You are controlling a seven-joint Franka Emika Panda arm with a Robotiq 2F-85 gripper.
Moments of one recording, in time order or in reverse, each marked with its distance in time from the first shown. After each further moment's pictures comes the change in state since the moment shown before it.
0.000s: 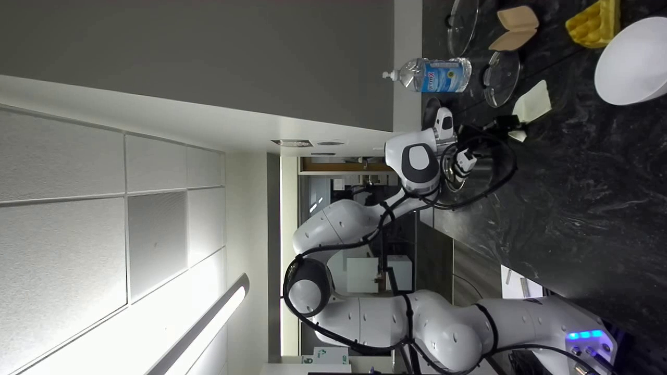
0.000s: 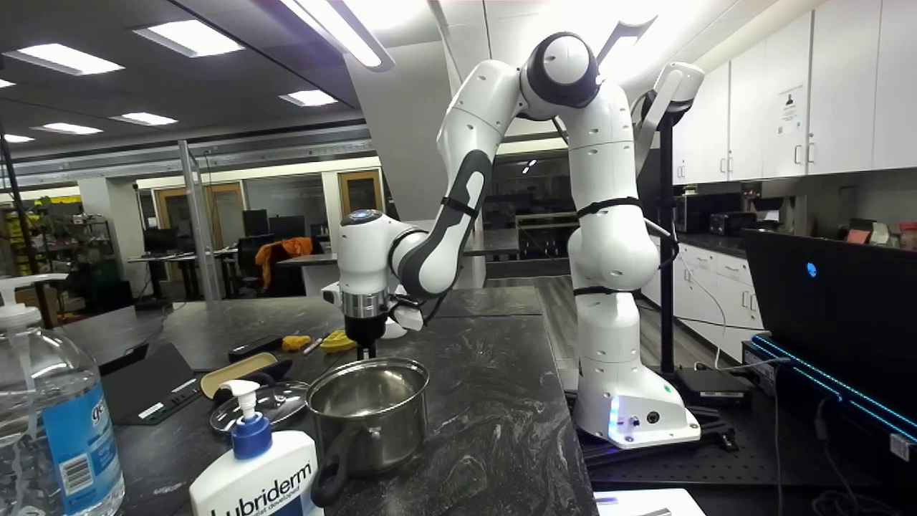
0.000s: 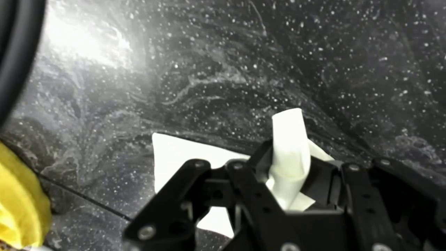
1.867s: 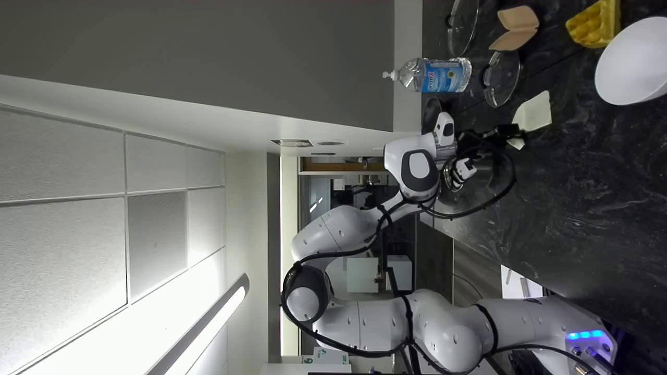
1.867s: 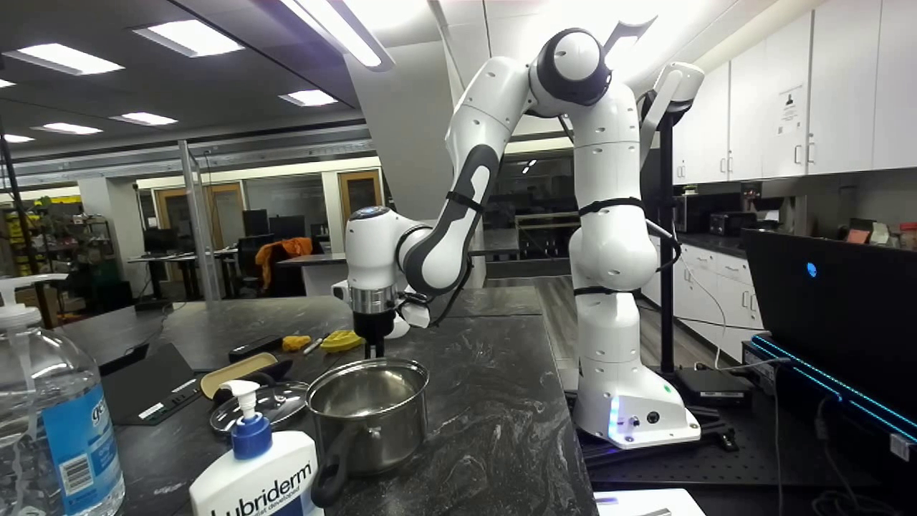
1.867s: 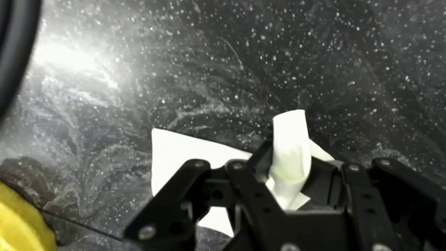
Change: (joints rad) arm -0.026 -0.050 0.025 -0.052 0.102 0.000 -0.007
